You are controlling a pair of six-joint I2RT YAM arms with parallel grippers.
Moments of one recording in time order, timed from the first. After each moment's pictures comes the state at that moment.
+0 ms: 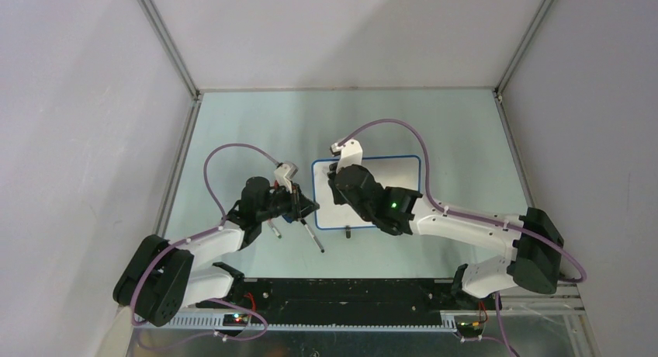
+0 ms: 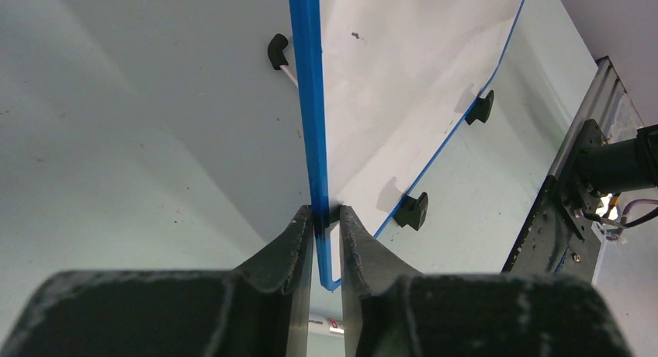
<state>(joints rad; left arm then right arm) -0.45 1.18 0.31 0.46 0.51 -0.37 1.12 1.40 1.09 -0.18 0.54 0.42</state>
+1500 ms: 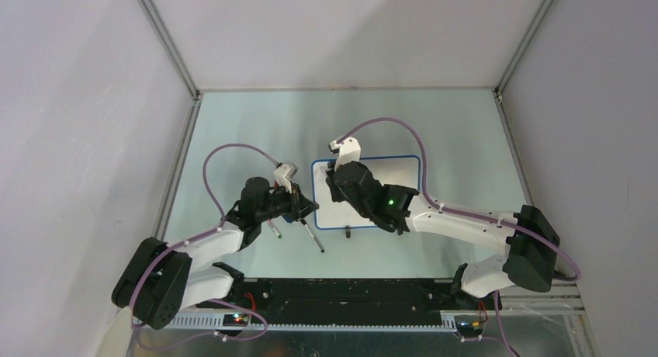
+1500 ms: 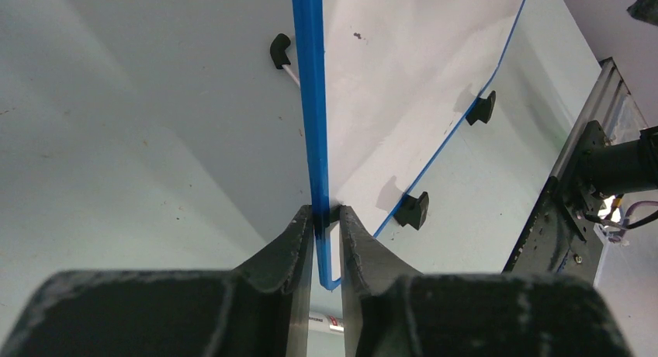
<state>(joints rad) -0.45 1.16 0.31 0.44 0.49 -0.36 1.10 1.43 1.09 -0.13 0.50 0.41</state>
